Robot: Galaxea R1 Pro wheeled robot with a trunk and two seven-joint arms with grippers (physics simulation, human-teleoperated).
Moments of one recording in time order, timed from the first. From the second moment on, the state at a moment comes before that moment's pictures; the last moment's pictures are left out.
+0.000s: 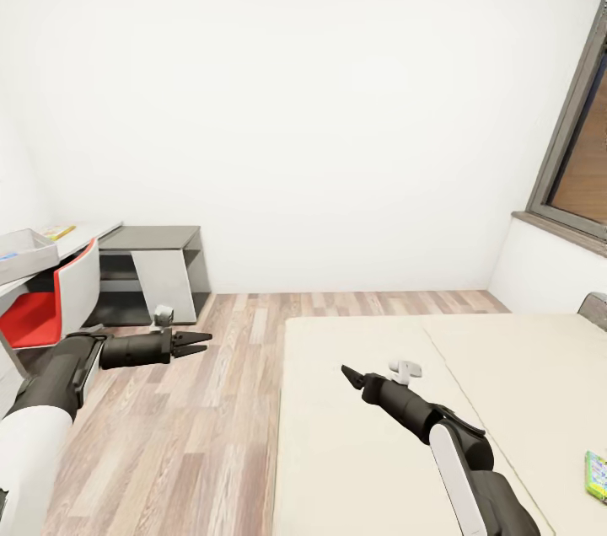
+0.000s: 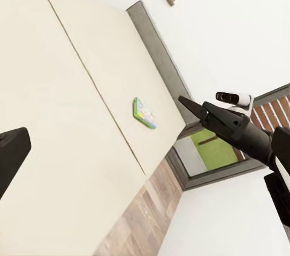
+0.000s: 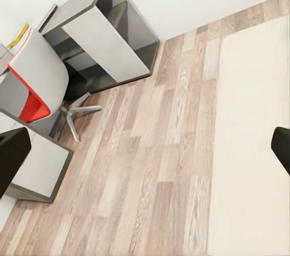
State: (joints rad) left arm -0.80 0.26 0.30 -0.71 -0.24 0.88 -1.56; right arm -0.24 0.07 -0.04 -1.45 -0.39 0.62 0.28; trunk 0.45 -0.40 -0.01
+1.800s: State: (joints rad) left arm -0.80 0.26 0.30 -0.71 -0.24 0.88 -1.56; right arm -0.24 0.07 -0.01 -1.45 -0.39 0.62 0.29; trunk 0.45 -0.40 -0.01
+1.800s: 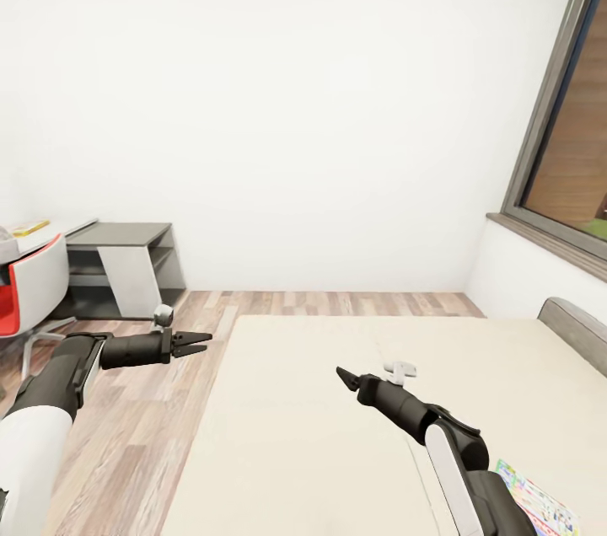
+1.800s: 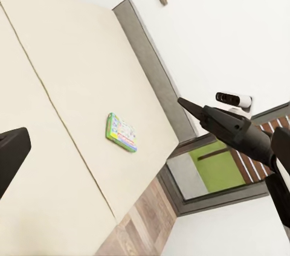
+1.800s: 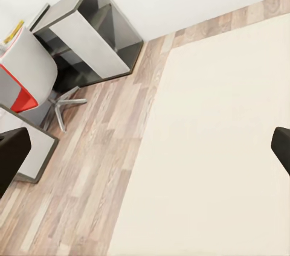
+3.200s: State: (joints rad) left arm -0.80 0.26 0.30 -0.71 -0.24 0.88 -1.56; right arm -0.24 0.07 -0.01 -1.45 -0.39 0.62 0.29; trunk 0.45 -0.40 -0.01
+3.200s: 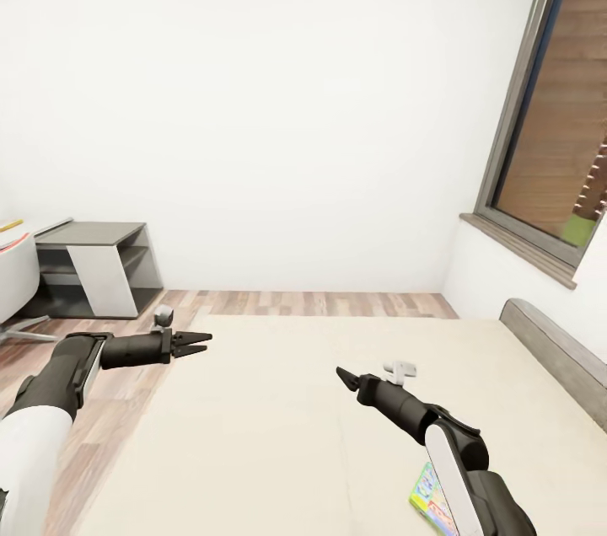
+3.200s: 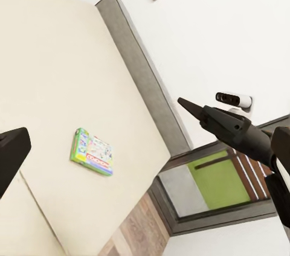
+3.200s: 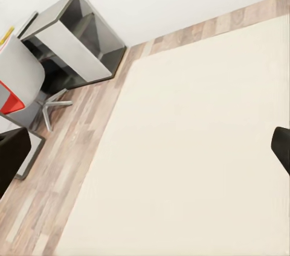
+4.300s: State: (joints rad) left arm -0.80 0.26 0.30 -0.71 -0.24 0.88 -1.56; right arm -0.24 0.07 -0.01 -1.44 -0.39 0.62 0.29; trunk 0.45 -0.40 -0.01
